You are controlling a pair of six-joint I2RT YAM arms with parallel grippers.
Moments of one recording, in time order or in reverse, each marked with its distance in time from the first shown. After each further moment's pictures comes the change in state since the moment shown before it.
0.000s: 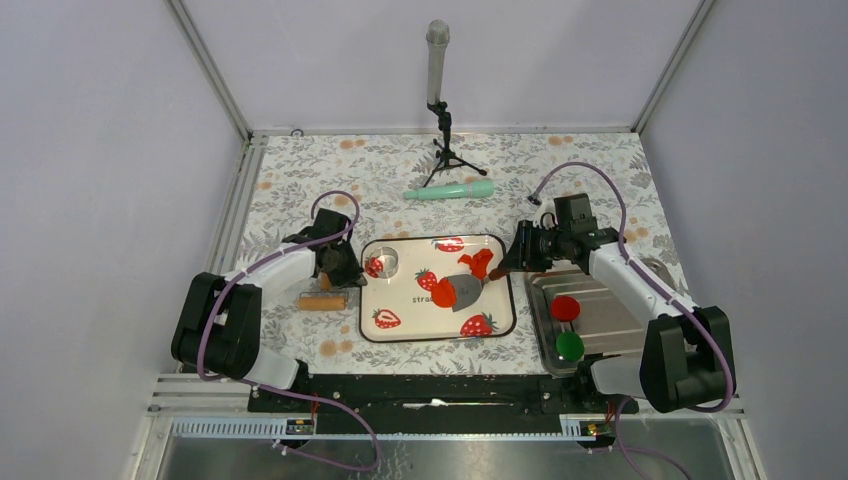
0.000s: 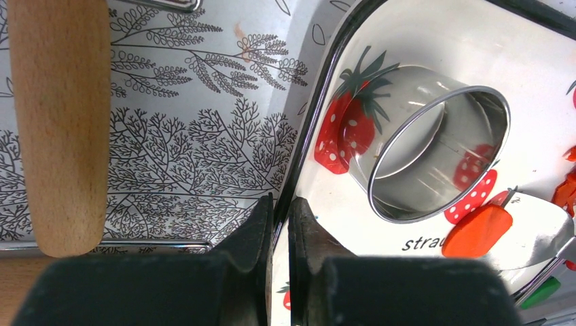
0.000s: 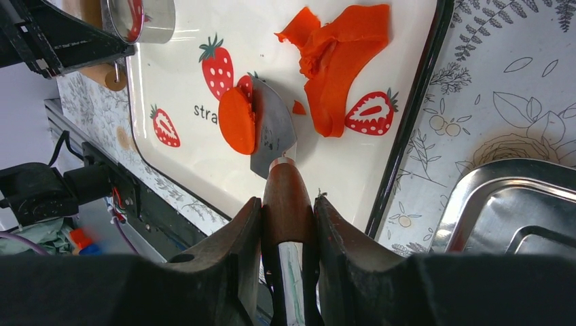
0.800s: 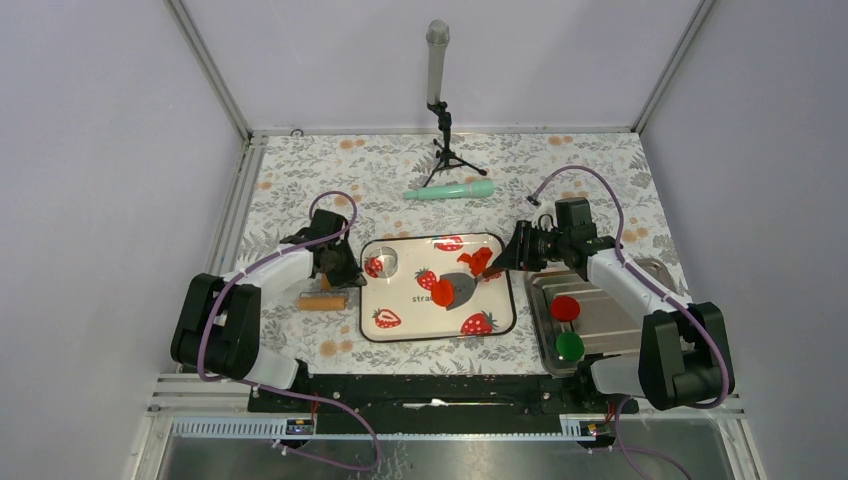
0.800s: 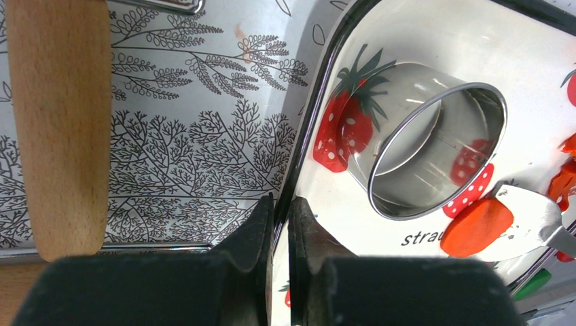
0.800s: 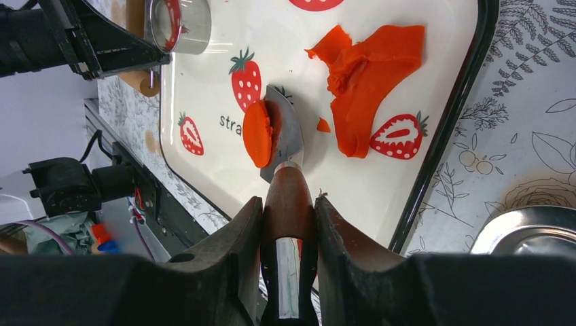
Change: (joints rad) left arm 0.024 -0.005 -0.013 0.019 0.032 0.012; right arm -0.012 0.009 -0.085 0.200 -0.106 0.056
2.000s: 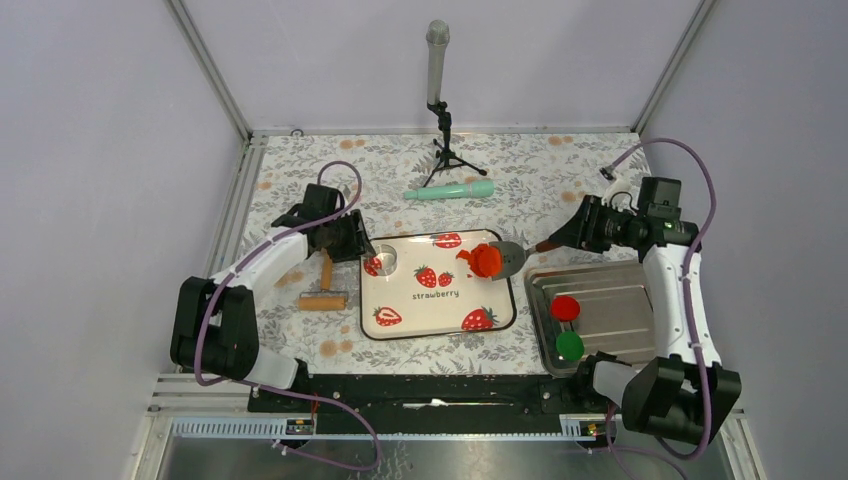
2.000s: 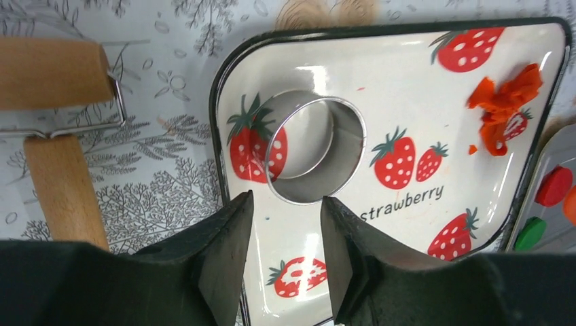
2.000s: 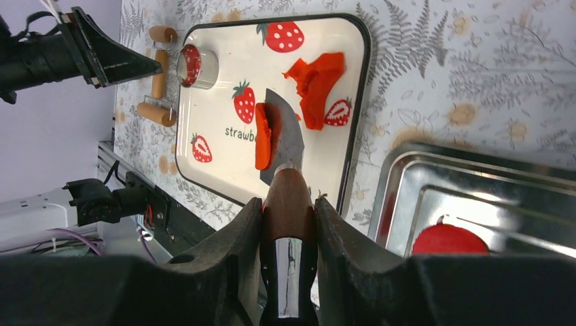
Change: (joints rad) left arm 0.024 -0.009 0.166 -0.045 0.112 0.222; right arm -0.402 -0.149 0.308 -0.514 -0.146 -0.291
